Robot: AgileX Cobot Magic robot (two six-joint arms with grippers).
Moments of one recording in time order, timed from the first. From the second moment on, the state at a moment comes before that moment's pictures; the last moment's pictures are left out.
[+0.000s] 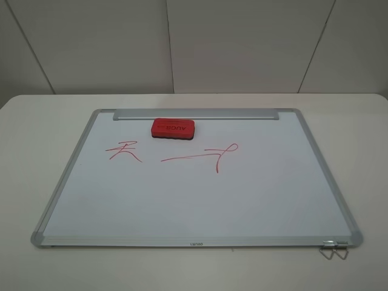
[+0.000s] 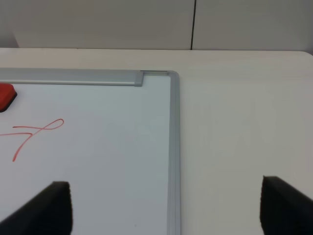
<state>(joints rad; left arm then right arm) -0.12 0.32 -0.55 -0.01 0.96 0.02 -0.04 -0.01 -0.52 0.00 1.06 -0.01</state>
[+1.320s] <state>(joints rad) -0.28 2.11 -1.72 -0.30 0.93 0.98 -0.04 -0.01 -0.52 0.00 1.06 -0.01</state>
